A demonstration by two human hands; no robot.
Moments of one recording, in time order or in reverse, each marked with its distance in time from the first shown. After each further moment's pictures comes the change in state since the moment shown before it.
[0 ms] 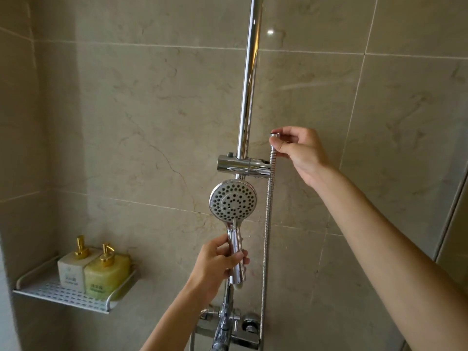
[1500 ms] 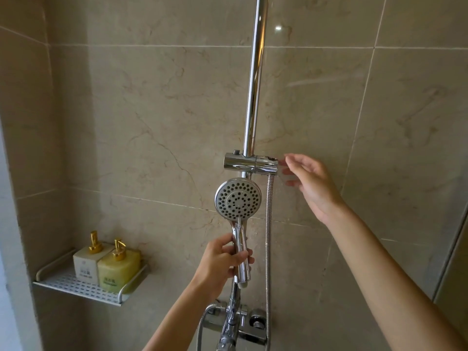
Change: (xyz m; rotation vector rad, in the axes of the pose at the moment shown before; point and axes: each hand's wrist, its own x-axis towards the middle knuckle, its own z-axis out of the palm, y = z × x) left_hand -0.003 -0.001 -0.004 0.016 0.010 -0.017; right_hand -0.045 0.051 -0.011 0.062 -0.013 0.064
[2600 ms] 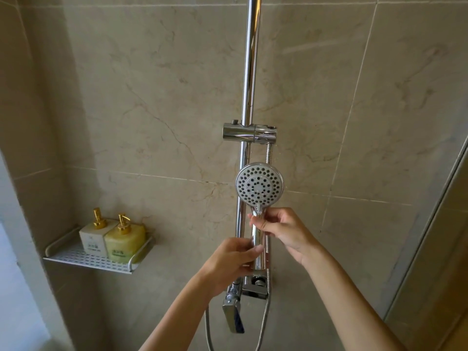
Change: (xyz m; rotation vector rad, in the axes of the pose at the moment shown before) left_hand -0.033 -0.036 0.005 -0.110 -0.338 -0.171; right_hand -0.124 0.072 0.043 0.024 -0.213 0.375
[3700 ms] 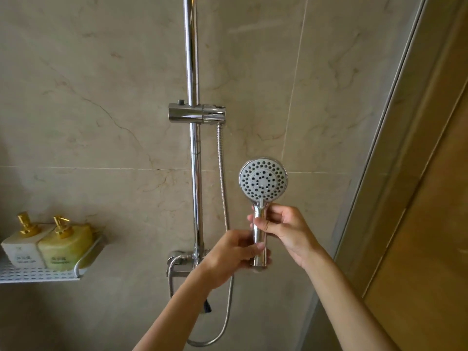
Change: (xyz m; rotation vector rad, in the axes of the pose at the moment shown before) left_hand 0.008 -0.021 0.060 0.060 -0.197 -0.041; right_hand -0.082 0.009 -0.039 0.065 0.260 0.004
